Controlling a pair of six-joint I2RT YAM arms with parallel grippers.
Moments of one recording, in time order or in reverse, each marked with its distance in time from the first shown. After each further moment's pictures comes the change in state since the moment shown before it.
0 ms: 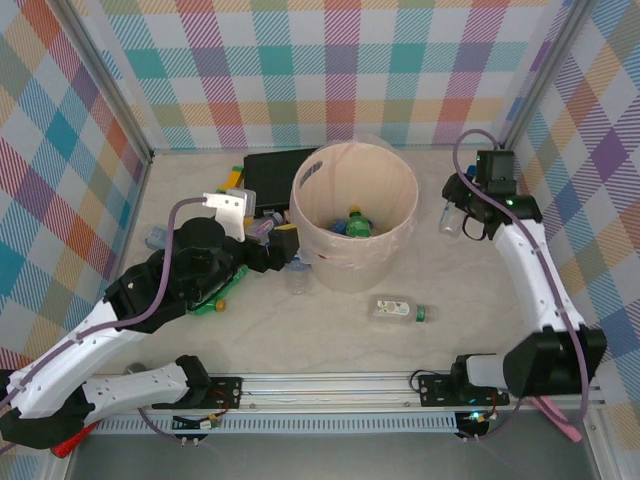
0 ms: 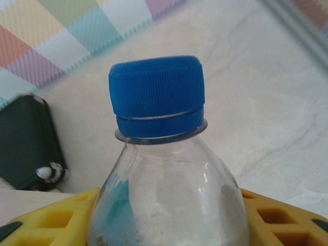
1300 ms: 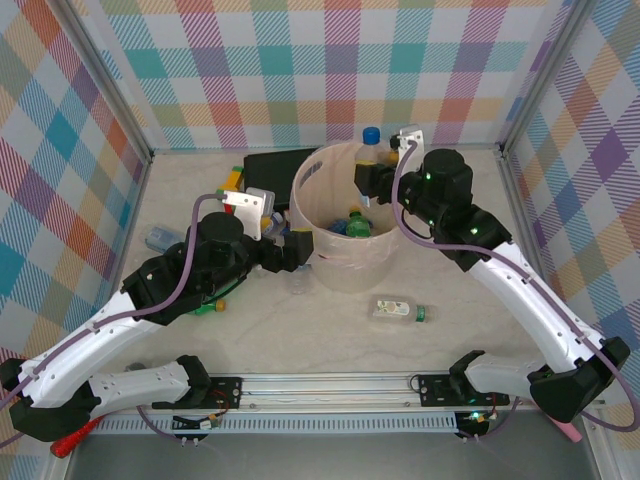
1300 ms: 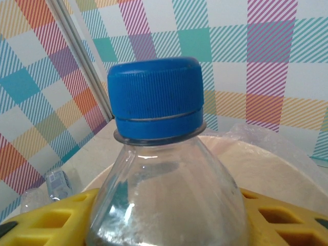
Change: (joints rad) left arm 0.000 0.064 0.003 0.016 0.087 -0.023; right arm 0.528 -0.064 0.048 0.403 -0.127 -0.283
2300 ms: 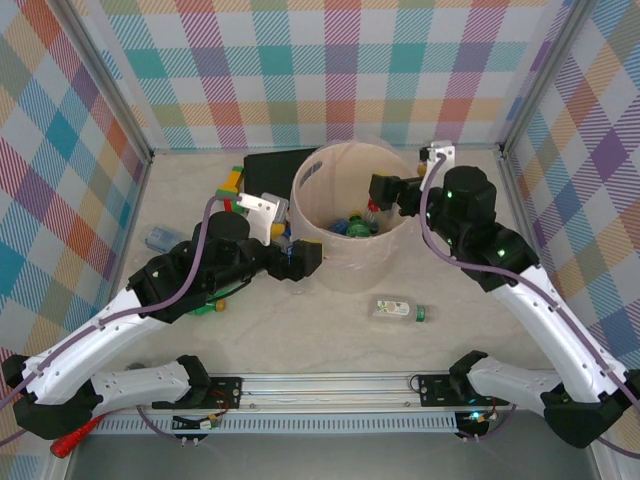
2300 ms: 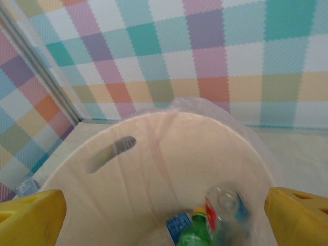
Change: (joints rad) left arm 0.000 0.021 0.000 -0.009 0.155 0.024; right arm -0.001 -0.164 -0.054 -0.182 0.197 0.103
